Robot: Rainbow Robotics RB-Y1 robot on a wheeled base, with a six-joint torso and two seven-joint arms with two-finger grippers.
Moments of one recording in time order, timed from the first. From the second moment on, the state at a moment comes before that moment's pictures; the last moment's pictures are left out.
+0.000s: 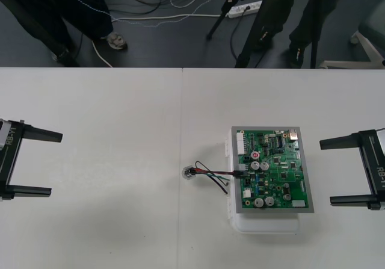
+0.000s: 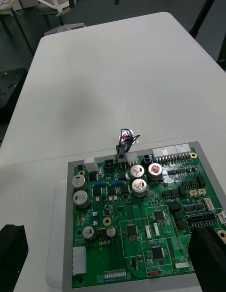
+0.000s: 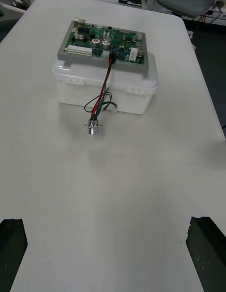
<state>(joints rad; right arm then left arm) 0.07 -0.78 -0.30 -1.93 1.24 -1.56 -0.23 0.06 0.95 0.25 -1.84 -1.17 -1.51 0.14</state>
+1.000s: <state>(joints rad) 0.05 -0.77 -0.26 -1.93 1.26 -1.56 -0.21 0.05 0.95 0.25 -1.84 -1.17 -1.53 0.14</state>
